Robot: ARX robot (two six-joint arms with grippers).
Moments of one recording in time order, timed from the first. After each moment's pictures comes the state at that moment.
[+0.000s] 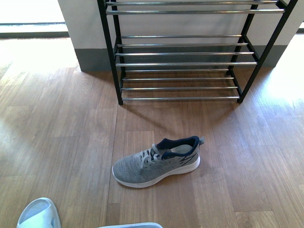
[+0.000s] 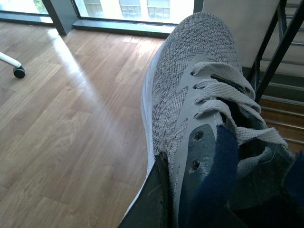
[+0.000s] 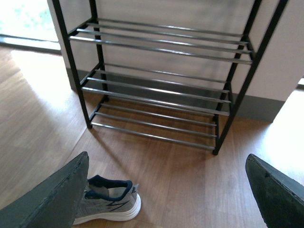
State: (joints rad) left arm -0.41 0.83 0.36 0.06 -0.69 -0.24; right arm 0.20 0.97 0.08 0.73 -0.06 -0.08
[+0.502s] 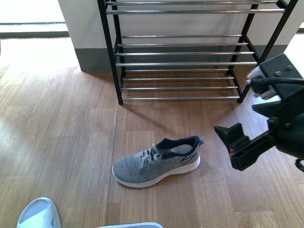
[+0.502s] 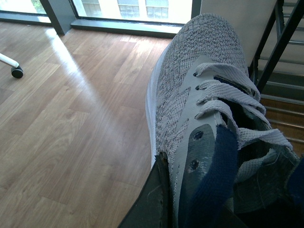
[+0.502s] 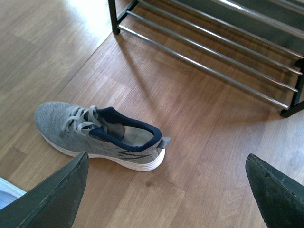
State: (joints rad) left arm -0.41 0.83 0.36 0.06 -0.68 -0.24; right arm 0.26 2.03 0.51 0.95 -0.16 -0.26
